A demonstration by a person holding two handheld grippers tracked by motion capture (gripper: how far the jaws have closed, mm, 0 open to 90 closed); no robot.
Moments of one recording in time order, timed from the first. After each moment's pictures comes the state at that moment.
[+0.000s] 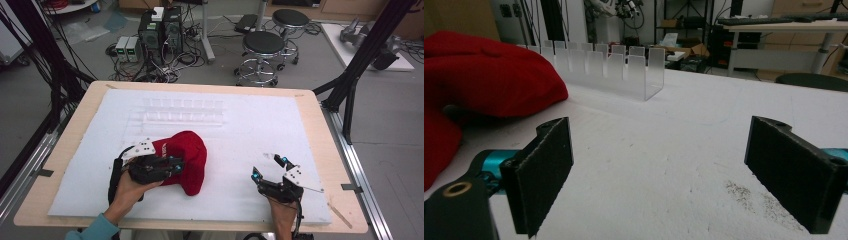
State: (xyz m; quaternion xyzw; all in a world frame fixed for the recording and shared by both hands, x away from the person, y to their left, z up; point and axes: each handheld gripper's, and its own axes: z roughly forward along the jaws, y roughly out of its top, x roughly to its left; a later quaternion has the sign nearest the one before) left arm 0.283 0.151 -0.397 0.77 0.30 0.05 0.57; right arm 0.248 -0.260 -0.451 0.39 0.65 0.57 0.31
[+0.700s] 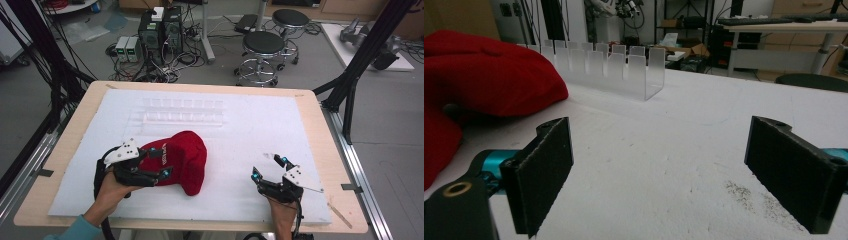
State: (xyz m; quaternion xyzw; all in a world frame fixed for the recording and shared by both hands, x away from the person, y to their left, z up) left arm 0.279 0.188 -0.393 0.76 0.27 0.11 0.58; right arm 0.248 -0.260 -0.451 0.39 0.65 0.57 0.31
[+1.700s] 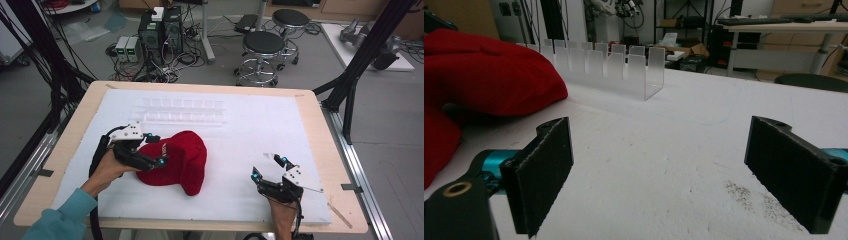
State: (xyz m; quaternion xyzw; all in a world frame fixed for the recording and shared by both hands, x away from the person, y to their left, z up) left arm 0.333 0.193 -0.382 0.83 0.23 0.09 0.50; right arm 0.248 -0.260 -0.451 0.39 0.65 0.57 0.31
